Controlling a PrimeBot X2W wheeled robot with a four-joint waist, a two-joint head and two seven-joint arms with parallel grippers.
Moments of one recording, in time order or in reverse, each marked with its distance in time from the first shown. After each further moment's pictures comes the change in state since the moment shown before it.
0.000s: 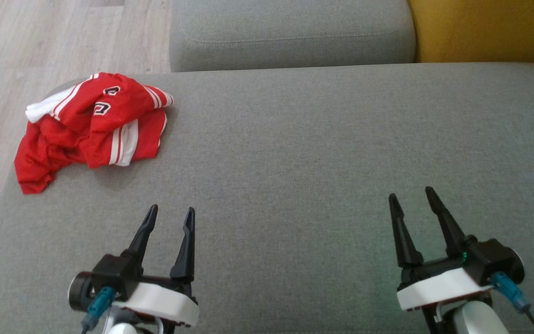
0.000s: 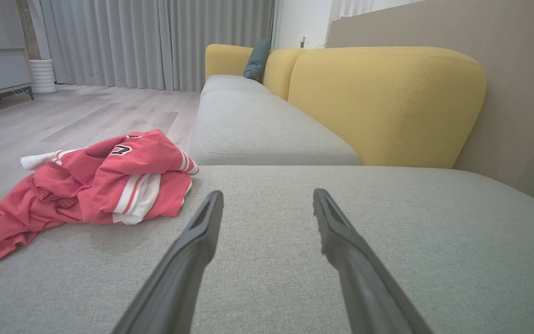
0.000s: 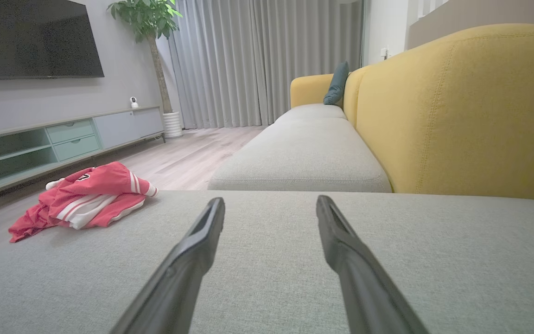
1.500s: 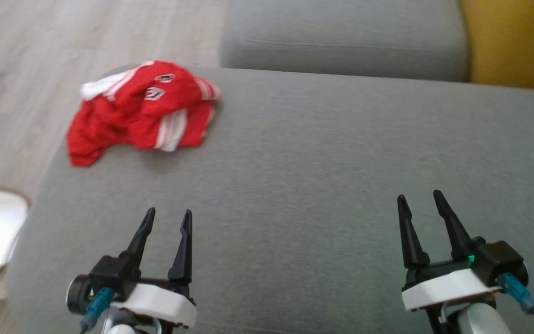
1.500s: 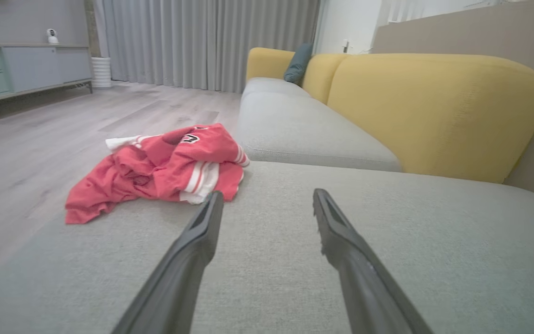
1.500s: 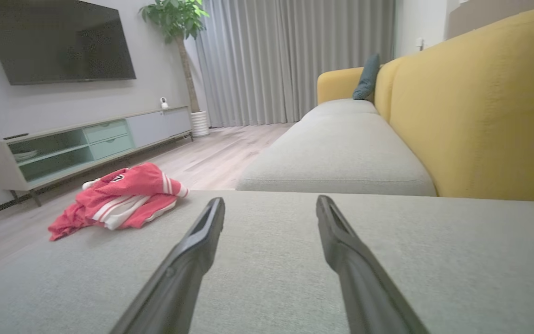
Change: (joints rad) left arm 0.001 0.001 0.003 0.018 -0.007 0.008 0.000; right arm 0.003 -0.001 -0.025 0.020 0.048 0.000 -0.002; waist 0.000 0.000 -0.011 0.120
